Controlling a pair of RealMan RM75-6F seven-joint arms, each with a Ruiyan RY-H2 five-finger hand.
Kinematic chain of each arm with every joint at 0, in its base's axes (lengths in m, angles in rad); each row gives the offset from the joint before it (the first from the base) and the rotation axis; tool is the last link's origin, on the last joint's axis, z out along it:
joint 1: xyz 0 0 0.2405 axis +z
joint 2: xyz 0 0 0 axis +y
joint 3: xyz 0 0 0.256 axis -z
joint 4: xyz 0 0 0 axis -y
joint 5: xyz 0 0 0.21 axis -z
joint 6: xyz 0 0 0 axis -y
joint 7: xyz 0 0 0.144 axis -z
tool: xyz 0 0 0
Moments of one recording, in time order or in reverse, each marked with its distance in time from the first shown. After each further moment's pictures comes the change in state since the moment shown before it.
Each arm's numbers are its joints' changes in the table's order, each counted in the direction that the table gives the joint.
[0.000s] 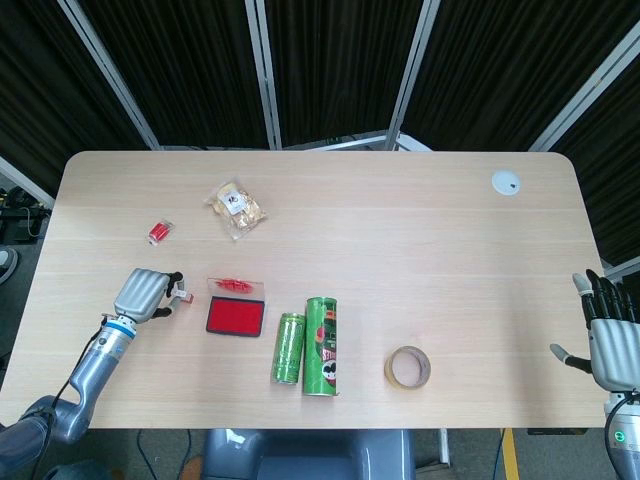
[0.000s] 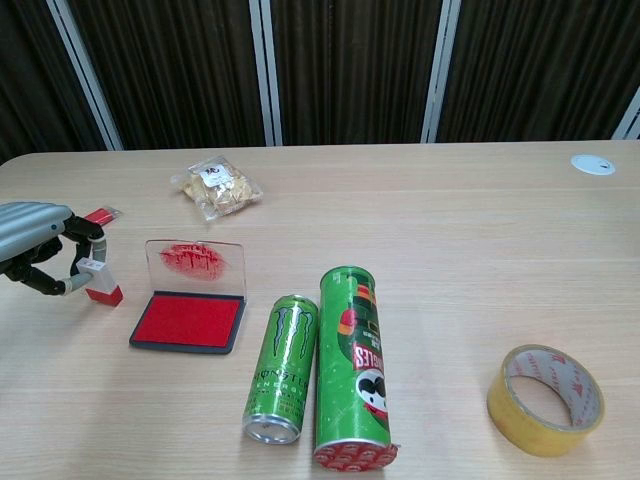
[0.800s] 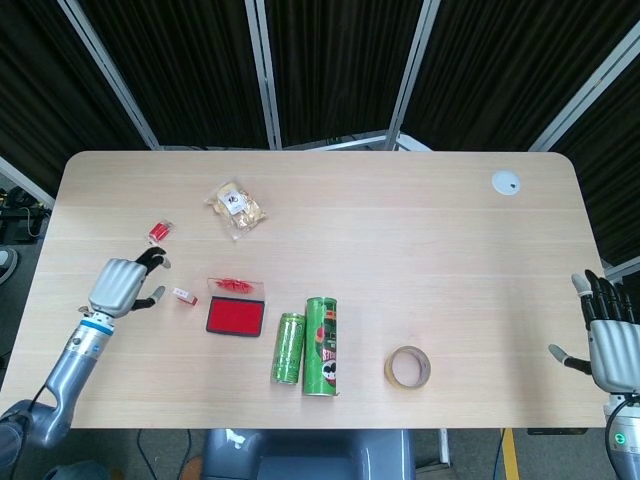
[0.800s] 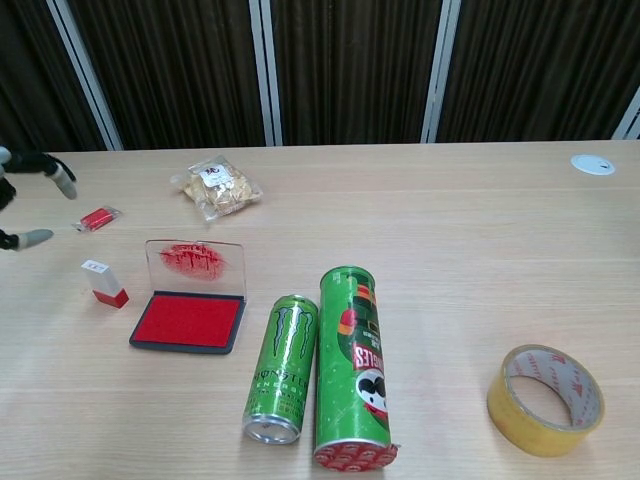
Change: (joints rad) left arm 0.049 0.141 0.032 0.131 -0.012 -0.165 0.028; right arm -0.005 0.010 0.004 0.021 0.016 -0.015 -0.007
